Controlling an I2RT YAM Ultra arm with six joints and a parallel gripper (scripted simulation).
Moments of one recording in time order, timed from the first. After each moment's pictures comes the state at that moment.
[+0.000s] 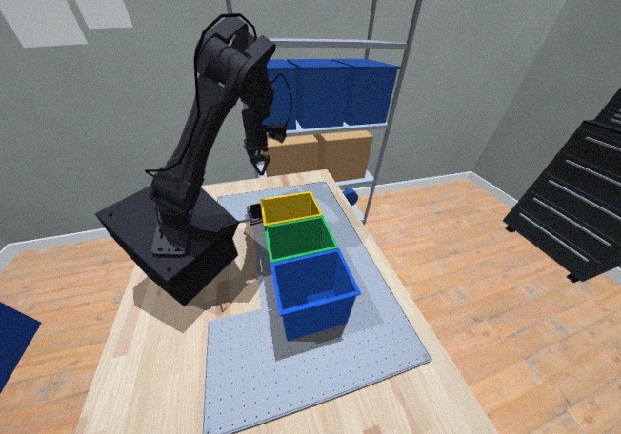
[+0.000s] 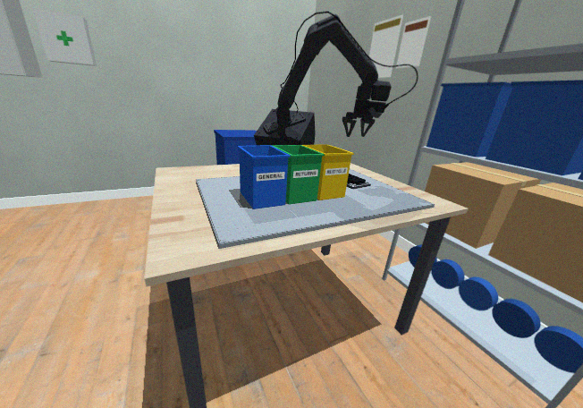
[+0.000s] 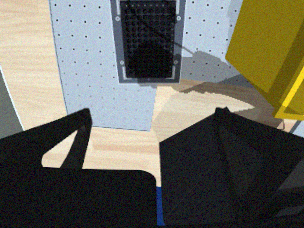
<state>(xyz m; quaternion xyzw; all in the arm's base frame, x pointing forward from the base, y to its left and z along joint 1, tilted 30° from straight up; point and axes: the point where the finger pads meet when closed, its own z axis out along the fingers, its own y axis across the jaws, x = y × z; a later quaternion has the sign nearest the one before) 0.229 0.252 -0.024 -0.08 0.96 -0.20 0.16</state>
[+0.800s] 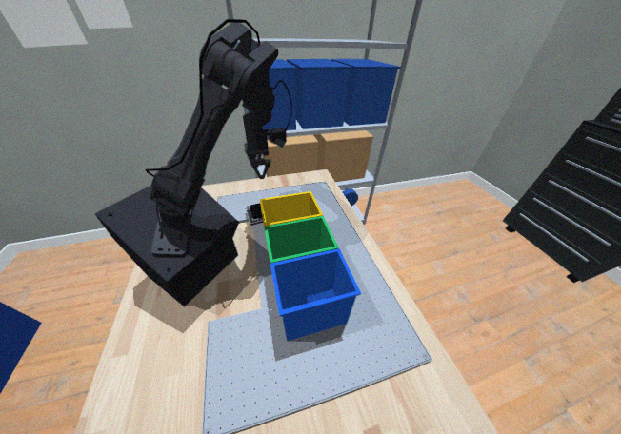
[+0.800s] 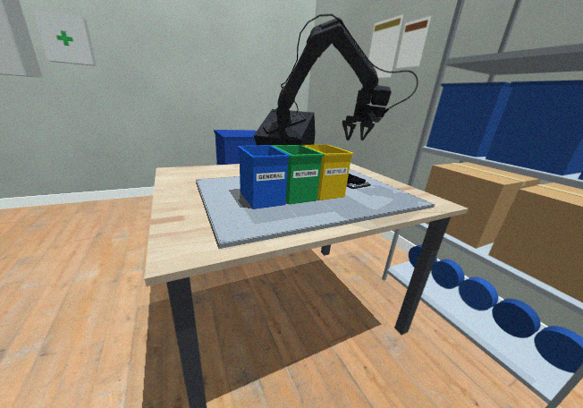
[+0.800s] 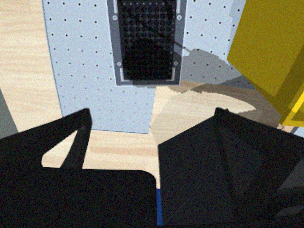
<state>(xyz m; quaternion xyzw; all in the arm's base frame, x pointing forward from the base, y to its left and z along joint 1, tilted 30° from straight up) 0.234 0.247 -0.038 -0.08 0.96 -0.21 0.16</state>
